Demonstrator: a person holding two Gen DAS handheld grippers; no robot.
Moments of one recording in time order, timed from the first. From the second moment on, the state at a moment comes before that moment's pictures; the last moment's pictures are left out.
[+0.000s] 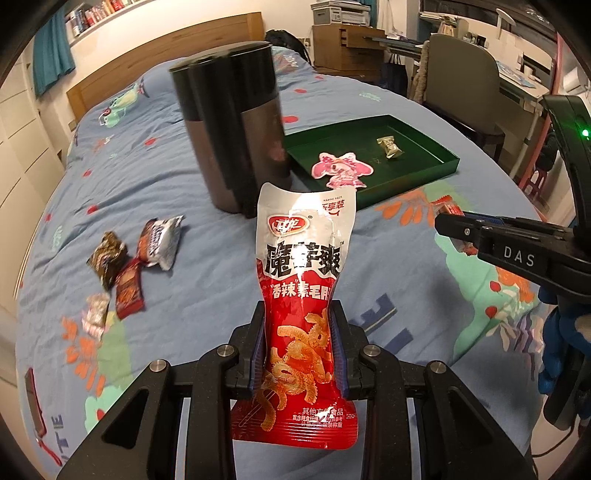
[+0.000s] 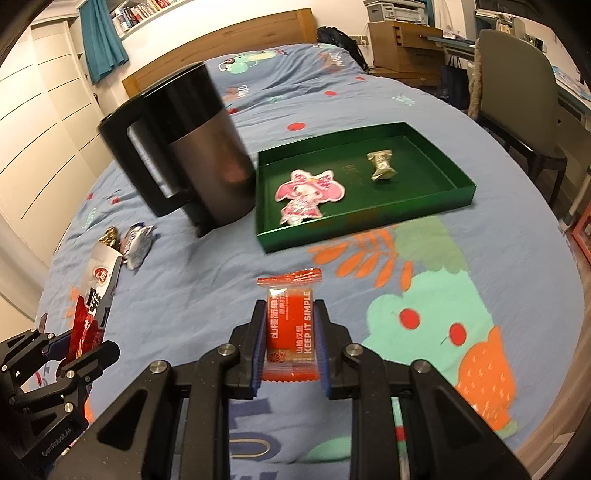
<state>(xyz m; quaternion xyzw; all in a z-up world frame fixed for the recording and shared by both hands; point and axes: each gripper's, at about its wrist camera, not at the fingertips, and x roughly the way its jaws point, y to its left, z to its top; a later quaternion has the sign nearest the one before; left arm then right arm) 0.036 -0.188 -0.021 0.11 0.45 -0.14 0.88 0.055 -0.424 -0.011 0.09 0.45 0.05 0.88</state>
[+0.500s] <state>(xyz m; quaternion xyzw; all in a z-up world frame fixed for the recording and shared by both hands) 0.073 -0.244 -0.026 0.13 0.45 -0.17 0.87 0.090 -0.474 -0.017 0.10 0.45 0.02 0.89</state>
